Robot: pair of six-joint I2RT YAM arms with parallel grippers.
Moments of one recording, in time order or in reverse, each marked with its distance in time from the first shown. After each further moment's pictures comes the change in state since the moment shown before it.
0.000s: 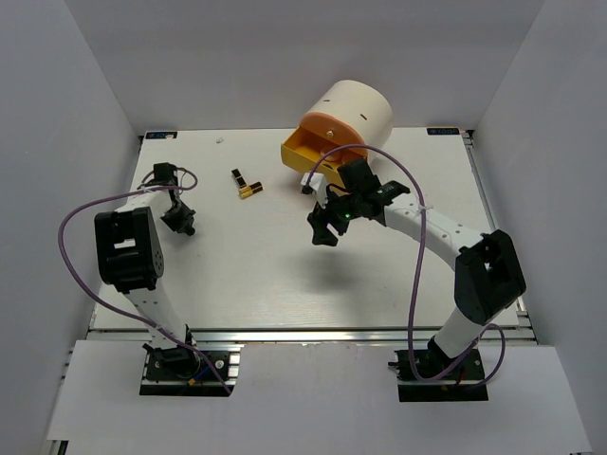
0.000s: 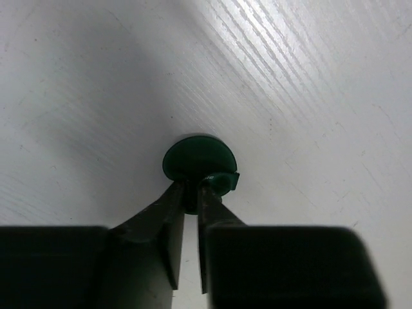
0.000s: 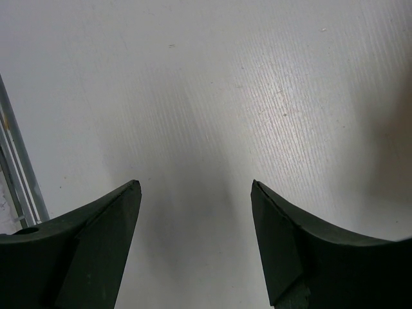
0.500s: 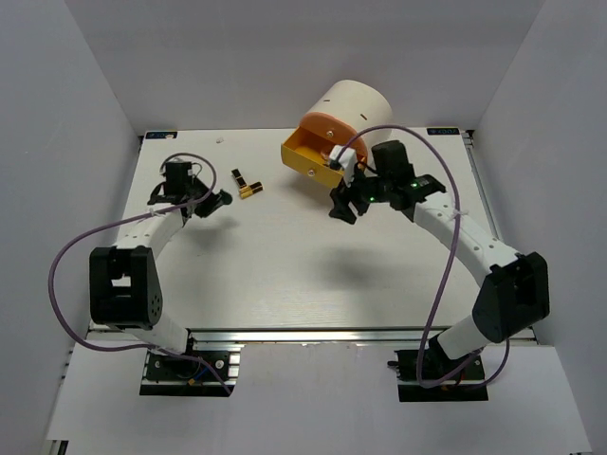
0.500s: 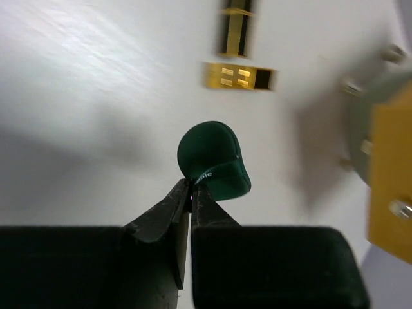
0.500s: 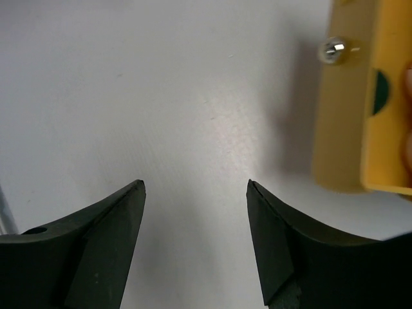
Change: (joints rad) left arm -0.124 -0.302 -0.199 0.276 0.269 -0.148; right arm -0.117 -0.135 -0.001 0.028 0.005 -0.008
